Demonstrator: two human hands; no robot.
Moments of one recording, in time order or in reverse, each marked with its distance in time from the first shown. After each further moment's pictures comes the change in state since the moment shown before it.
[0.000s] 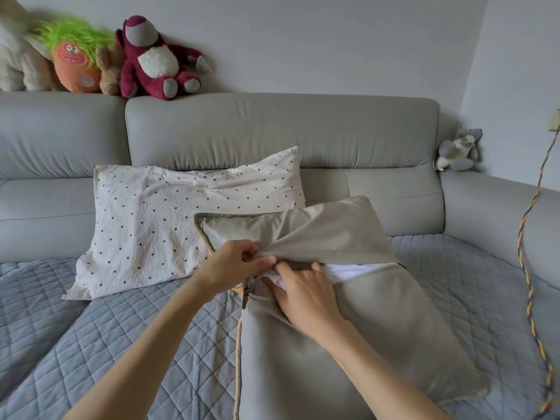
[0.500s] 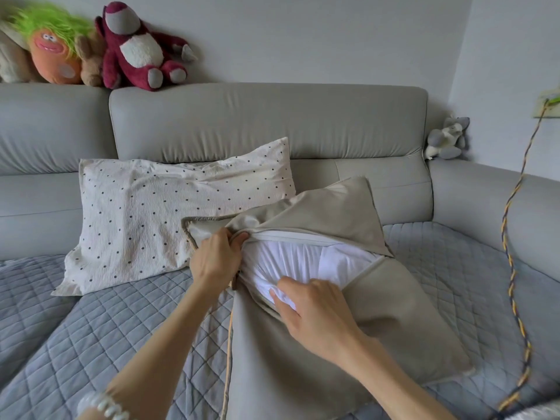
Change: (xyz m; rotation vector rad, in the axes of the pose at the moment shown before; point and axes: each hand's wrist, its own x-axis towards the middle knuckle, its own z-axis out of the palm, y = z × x) left_hand 0.019 -0.020 0.022 0.463 0.486 -0.174; right_hand -0.046 0.002 -0.045 0.097 0.111 -0.159
